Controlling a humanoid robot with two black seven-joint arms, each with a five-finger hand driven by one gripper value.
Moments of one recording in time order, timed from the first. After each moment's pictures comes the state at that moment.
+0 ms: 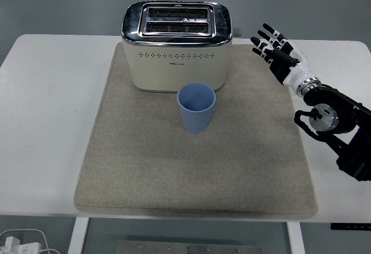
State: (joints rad) left arm -0.17 0.00 -0.09 -0.18 -0.05 -0.09 0.17; right arm 0.88 -0.22 0.54 0.73 -0.06 0.05 0.29
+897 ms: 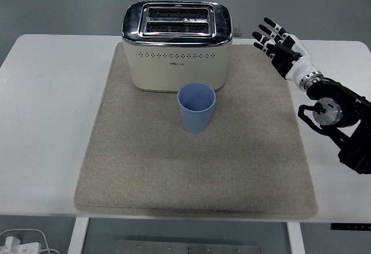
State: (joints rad) left arm -0.16 0.00 -0.09 -0.17 -0.05 -0.09 0.17; right arm 0.90 -0.22 0.54 0.68 -0.06 0.15 0.28
